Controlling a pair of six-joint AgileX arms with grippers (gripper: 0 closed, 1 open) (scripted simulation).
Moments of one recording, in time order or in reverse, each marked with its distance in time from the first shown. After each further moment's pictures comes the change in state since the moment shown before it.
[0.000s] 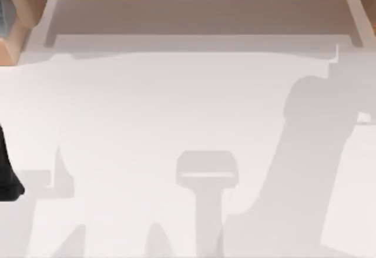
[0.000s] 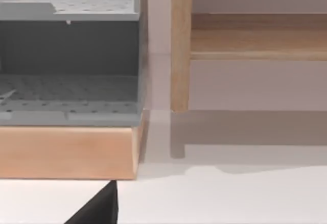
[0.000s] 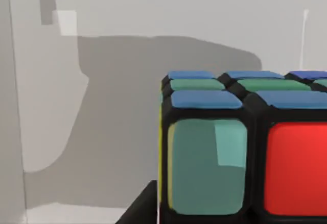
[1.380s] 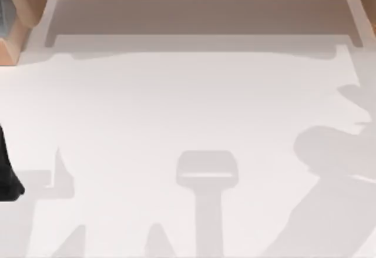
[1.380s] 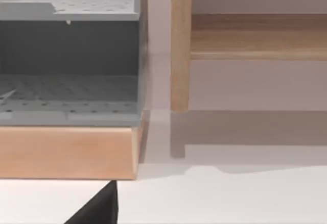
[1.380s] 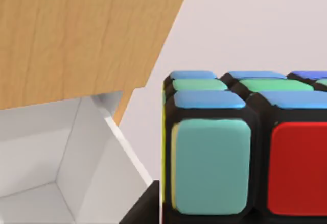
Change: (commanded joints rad) left arm 0.000 0.000 0.000 0.000 0.000 0.000; right arm 0.011 -0.677 -1.351 1.750 0.419 0.095
